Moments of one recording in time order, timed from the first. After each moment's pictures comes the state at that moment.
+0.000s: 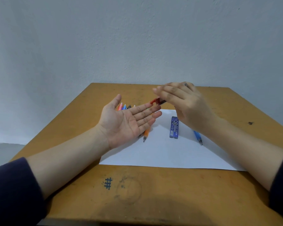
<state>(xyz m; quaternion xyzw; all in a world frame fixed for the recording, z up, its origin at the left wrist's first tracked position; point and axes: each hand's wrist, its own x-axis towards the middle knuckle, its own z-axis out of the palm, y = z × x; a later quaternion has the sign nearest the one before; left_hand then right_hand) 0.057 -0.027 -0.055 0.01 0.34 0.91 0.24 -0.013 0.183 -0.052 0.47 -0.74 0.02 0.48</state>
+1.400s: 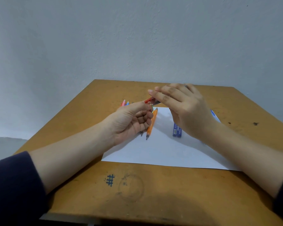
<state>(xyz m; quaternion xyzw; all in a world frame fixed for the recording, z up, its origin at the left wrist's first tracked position) 0.063 -0.015 -0.049 -0.04 0.47 0.87 0.13 0.011 0.164 -0.052 0.45 -0.74 0.01 0.51</state>
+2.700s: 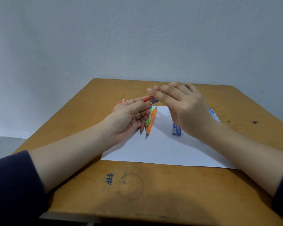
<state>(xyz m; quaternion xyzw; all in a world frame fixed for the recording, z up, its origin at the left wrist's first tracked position) 0.065 -0.015 -0.052 0.00 0.50 0.86 0.07 0.011 0.162 -0.054 0.44 -0.73 0.00 0.52</state>
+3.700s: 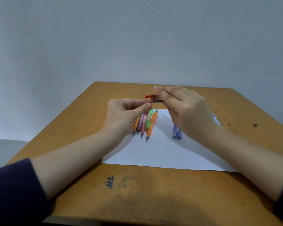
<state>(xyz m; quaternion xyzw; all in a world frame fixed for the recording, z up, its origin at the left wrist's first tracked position) 0.068 -0.018 -0.054 0.05 0.71 0.68 -0.17 0.012 0.162 -0.054 0.42 -0.75 0.03 0.52</state>
